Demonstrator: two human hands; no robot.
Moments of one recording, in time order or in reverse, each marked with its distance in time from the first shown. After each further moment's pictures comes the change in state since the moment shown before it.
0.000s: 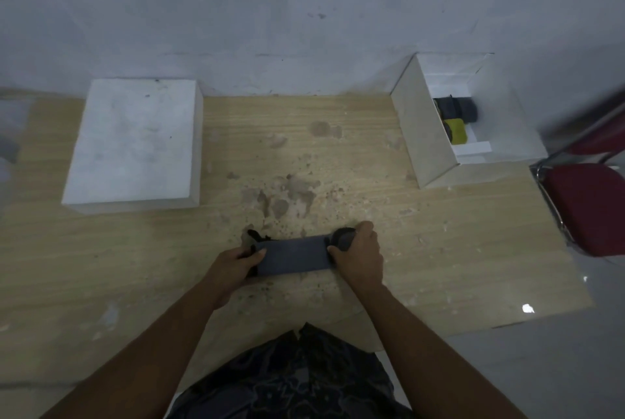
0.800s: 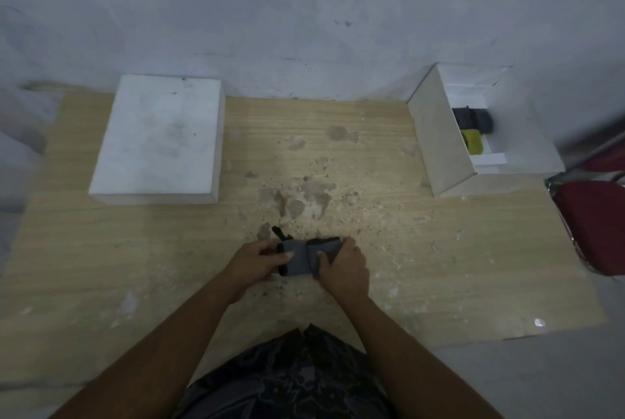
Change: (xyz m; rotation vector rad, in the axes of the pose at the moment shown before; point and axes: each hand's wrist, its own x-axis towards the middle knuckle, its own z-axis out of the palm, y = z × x) left_hand -0.015 0.012 0.006 0.140 -0.051 0.125; right_hand -0.031 -0.024 0.038 -0.118 -0.061 -0.044
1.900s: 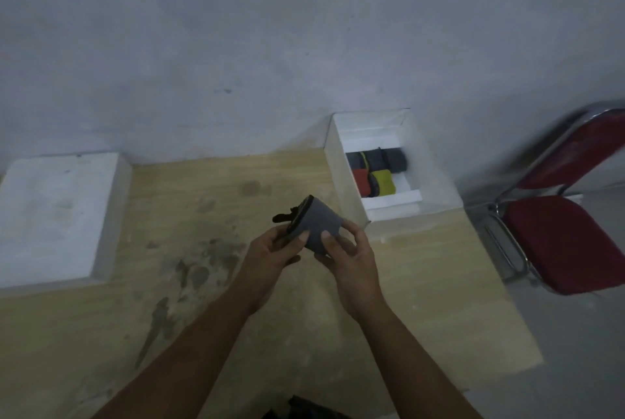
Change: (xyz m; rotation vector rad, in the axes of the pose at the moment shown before) left_hand 0.016 0.163 0.192 -0.283 -0.073 0.328; right_hand 0.070 0.062 -0.213 1.388 -0.062 -0.031
